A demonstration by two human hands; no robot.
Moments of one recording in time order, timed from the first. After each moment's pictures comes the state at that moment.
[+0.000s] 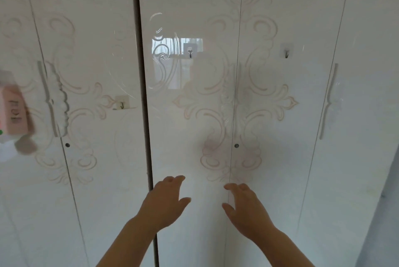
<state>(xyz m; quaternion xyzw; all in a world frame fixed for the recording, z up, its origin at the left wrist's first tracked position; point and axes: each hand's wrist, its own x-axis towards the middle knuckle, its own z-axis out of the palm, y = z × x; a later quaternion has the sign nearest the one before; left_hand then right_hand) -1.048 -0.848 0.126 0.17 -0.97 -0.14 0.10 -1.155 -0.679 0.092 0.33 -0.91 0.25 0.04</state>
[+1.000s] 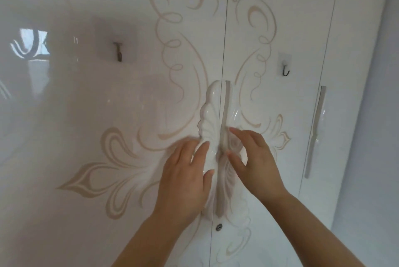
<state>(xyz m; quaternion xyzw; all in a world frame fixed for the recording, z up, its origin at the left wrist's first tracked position) -1.466 -0.980 0.202 -0.18 -0.86 -0.16 0.45 -1.499 -0.812 0.219 0.21 -0.84 0.29 0.40</state>
